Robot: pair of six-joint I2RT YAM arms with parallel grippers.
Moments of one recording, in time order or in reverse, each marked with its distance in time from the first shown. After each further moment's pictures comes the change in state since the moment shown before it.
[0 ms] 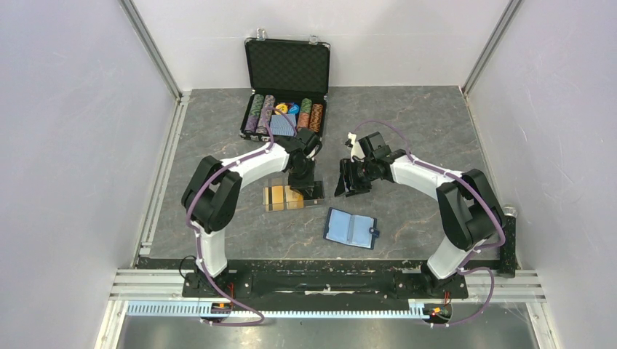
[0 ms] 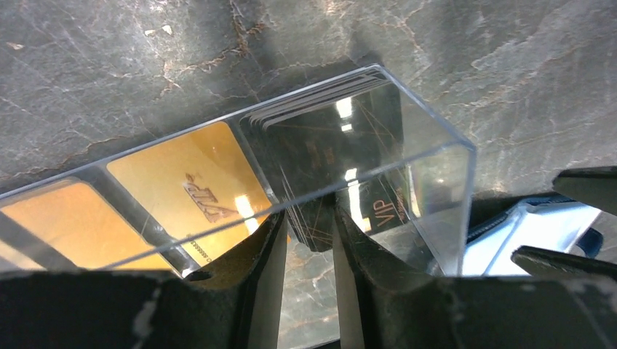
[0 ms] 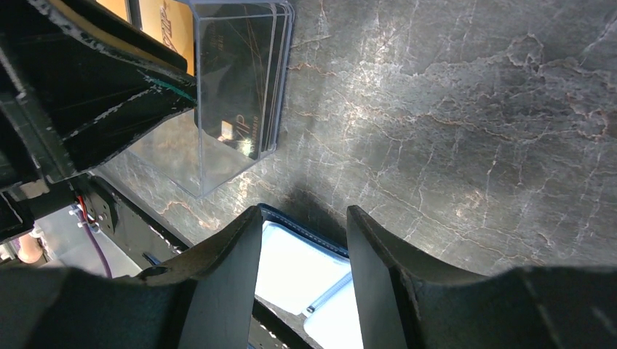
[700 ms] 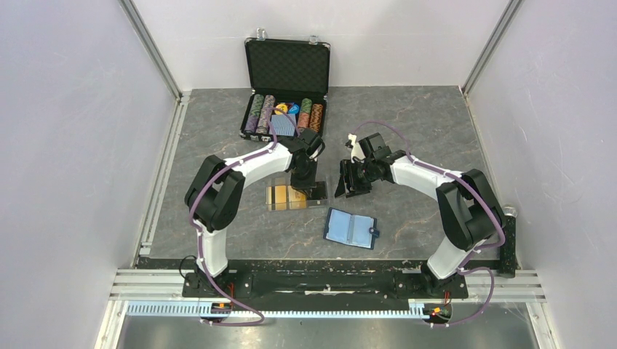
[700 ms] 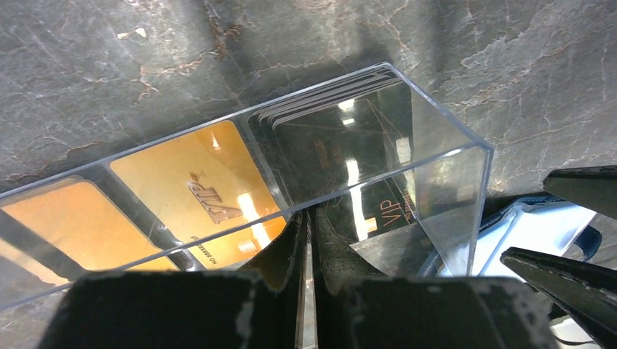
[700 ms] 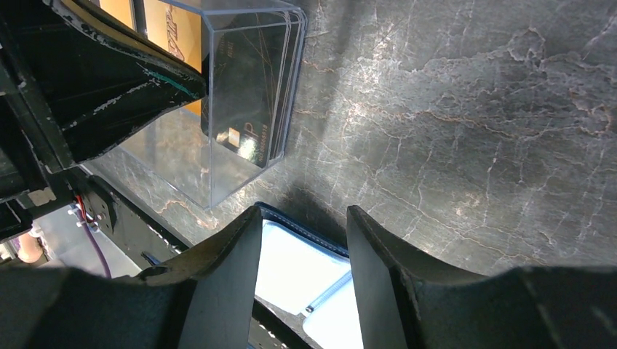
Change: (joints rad) left arm -0.012 0.032 0.022 -0.011 0.005 -0.002; right arm 0.000 0.000 -0.011 0.003 0.000 0.001
